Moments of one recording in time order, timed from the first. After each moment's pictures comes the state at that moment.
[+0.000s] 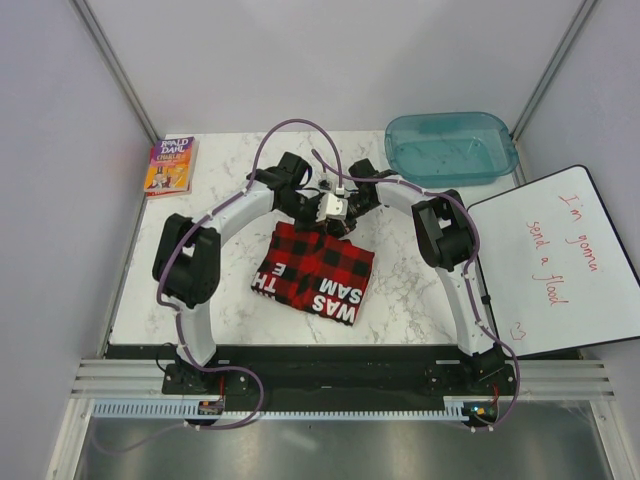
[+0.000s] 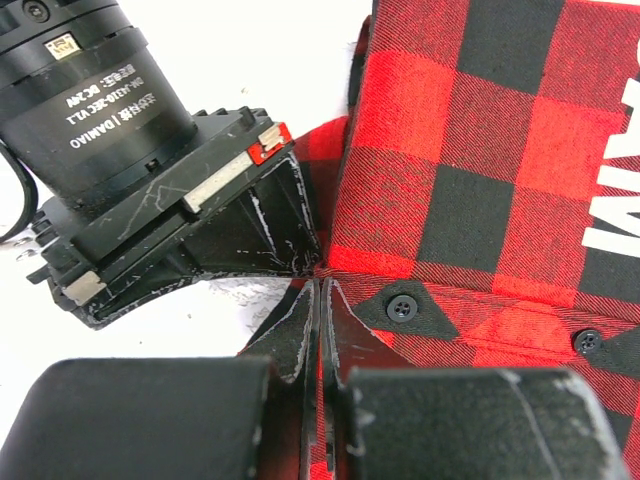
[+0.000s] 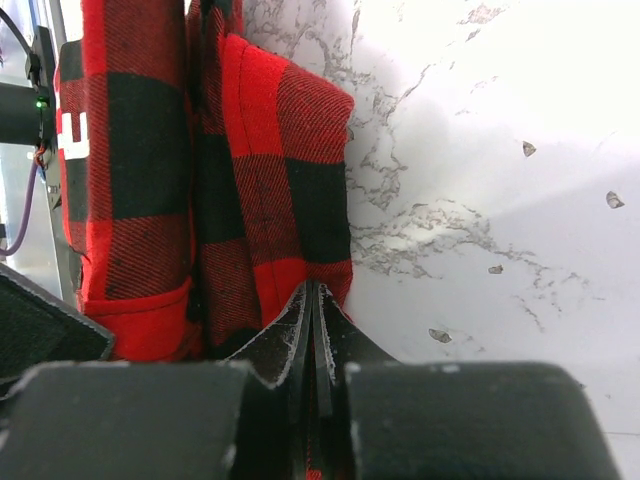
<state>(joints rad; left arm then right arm) -0.48 1.92 1.51 -0.74 0.69 1.14 0.44 2.43 1.86 -0.68 -0.99 -0.28</state>
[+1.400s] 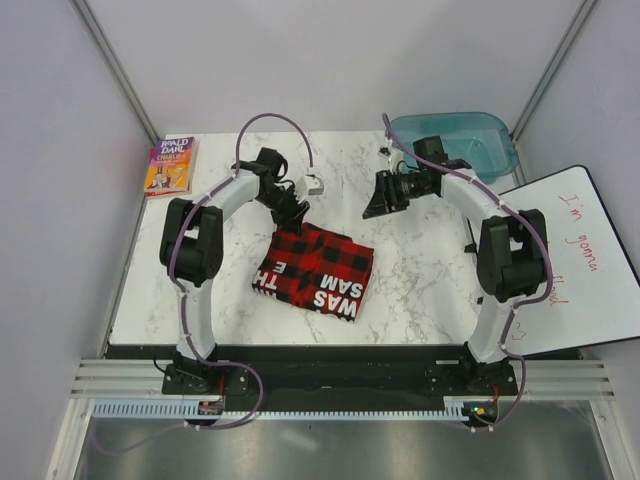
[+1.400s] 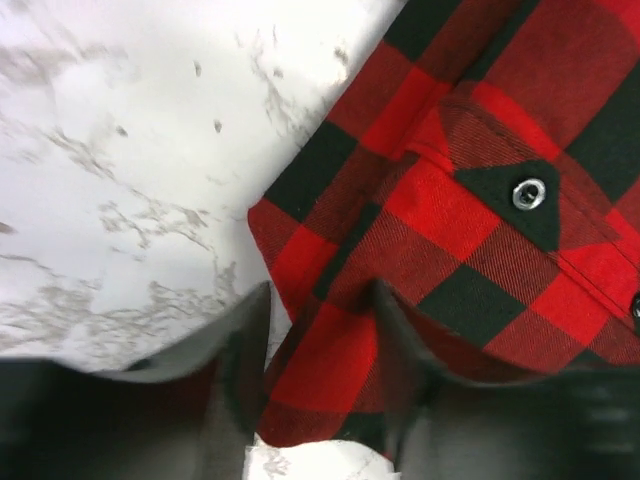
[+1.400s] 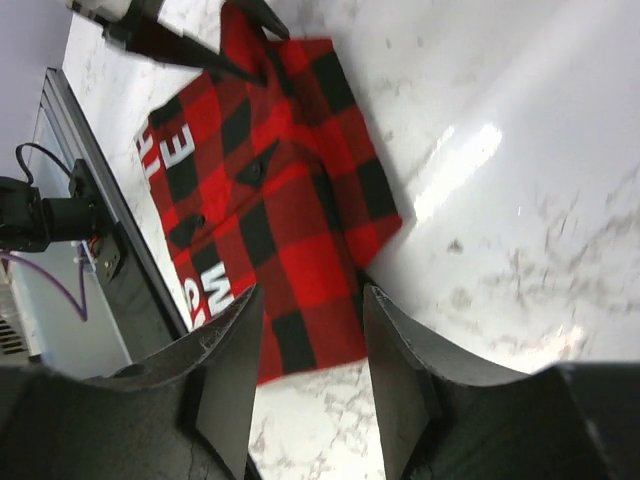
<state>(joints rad) -0.31 2.08 1.62 -0.80 0.62 0.82 0.23 1.93 1.54 -0.58 -0.86 -0.03</state>
